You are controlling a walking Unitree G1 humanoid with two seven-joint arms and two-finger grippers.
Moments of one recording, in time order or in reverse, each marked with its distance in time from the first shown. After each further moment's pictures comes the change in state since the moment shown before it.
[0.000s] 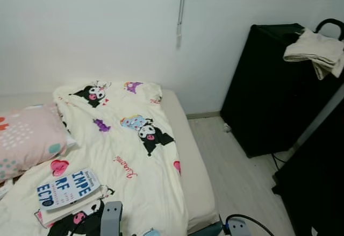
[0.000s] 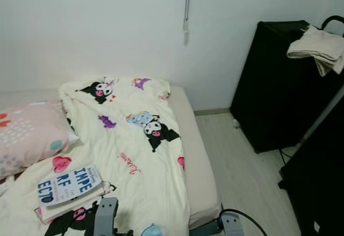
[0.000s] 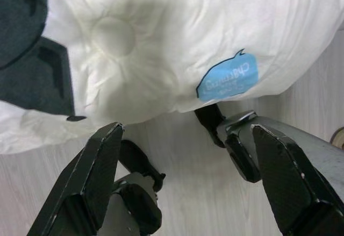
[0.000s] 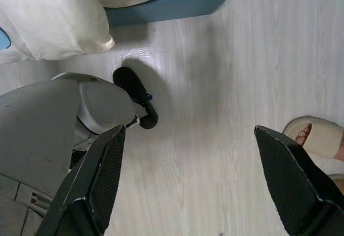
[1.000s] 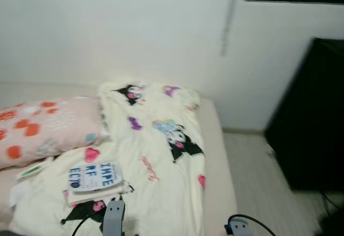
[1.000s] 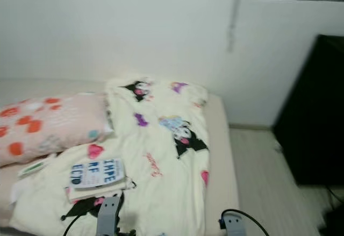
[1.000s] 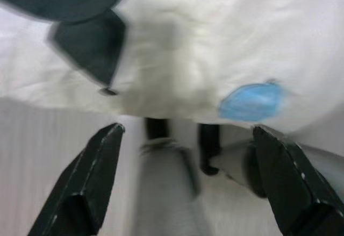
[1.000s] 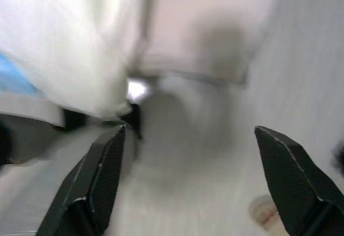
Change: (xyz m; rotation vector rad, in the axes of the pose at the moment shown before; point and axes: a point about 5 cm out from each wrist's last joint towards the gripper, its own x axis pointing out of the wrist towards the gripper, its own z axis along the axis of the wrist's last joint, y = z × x) left arm -0.002 0.007 -0.006 0.017 0.020 0.009; right arm 0.001 0.006 0.010 -0.004 -0.035 0.015
